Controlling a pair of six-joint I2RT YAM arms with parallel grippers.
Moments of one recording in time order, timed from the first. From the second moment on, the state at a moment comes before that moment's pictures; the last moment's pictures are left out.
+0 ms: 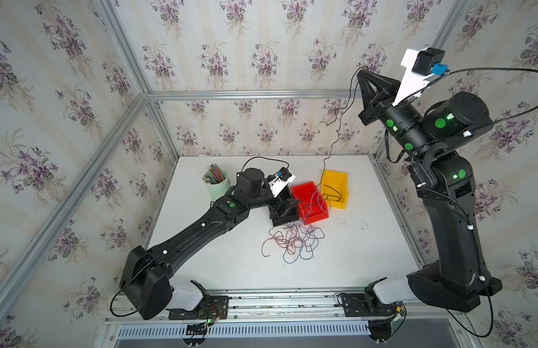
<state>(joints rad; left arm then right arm) -0.66 1.40 1.15 -0.13 0.40 0.16 0.40 1.46 2.17 -0.37 -0.17 0.02</state>
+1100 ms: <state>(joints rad) -0.72 1.79 1.27 0.18 0.61 0.03 0.37 1.42 2.18 -0.40 -0.27 0.24</state>
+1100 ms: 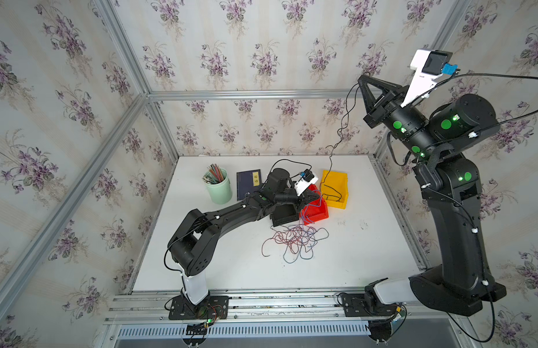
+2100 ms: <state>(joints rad) -0.37 1.25 0.93 -0.49 0.19 0.10 -0.01 1.45 1.68 -0.16 -0.28 0.41</state>
